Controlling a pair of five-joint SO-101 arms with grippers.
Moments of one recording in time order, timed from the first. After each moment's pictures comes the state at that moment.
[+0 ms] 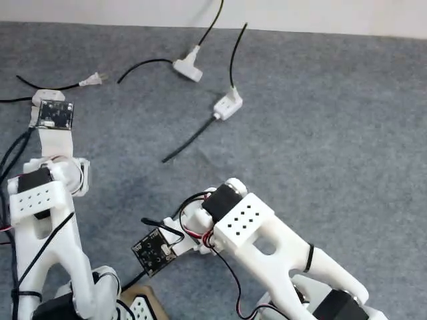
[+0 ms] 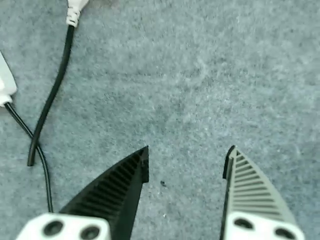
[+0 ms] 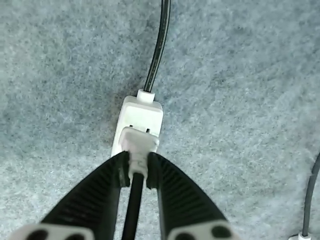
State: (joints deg) left arm -29.4 -30.4 49.3 48.0 -21.8; right arm -52.0 -24.8 36.9 74.8 82.9
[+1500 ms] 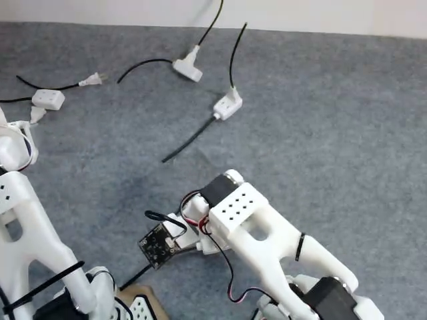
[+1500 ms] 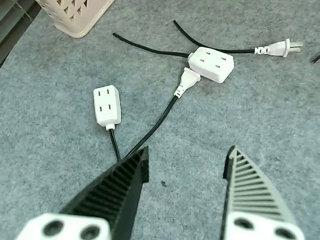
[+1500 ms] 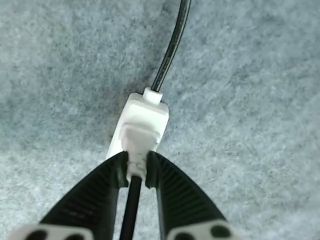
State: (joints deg) left arm -39.3 -30.4 24.7 57.5 -12.4; right arm -48.1 -12.5 37.0 74.2 87.7
